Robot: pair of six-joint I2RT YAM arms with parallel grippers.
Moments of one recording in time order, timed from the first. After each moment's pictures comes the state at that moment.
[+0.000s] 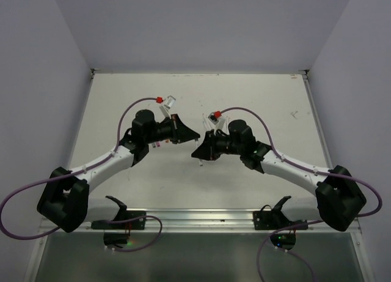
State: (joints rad) left arm -0.51 1.29 0.70 0.38 0.64 -0.81; right arm 0.73 1.29 0.72 0.15 -0.49 0.58
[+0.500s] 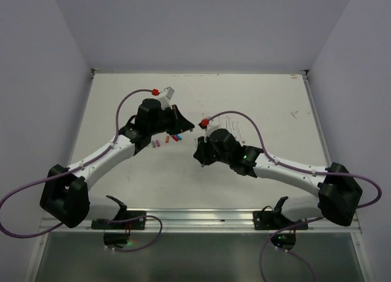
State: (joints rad) left arm -0.53 1.33 0.90 0.00 0.38 -0.73; right arm 0.90 1.32 0.83 -0.06 -0.01 0.48
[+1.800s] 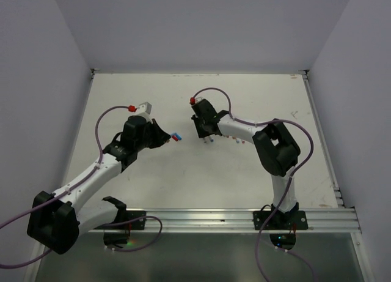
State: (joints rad) left arm -0.44 1.08 0.67 -0.14 0.07 -0.67; right arm 0.71 2.00 1.39 -0.34 0.16 0.27
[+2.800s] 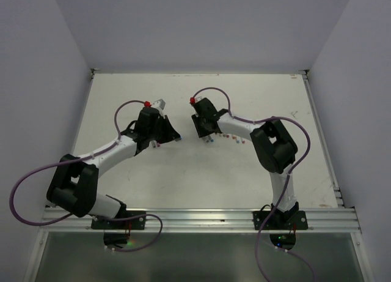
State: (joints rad) left arm -0.43 1.42 0.79 -0.07 0.20 -0.67; right arm 0.67 2.06 1.43 -0.34 0.13 0.22
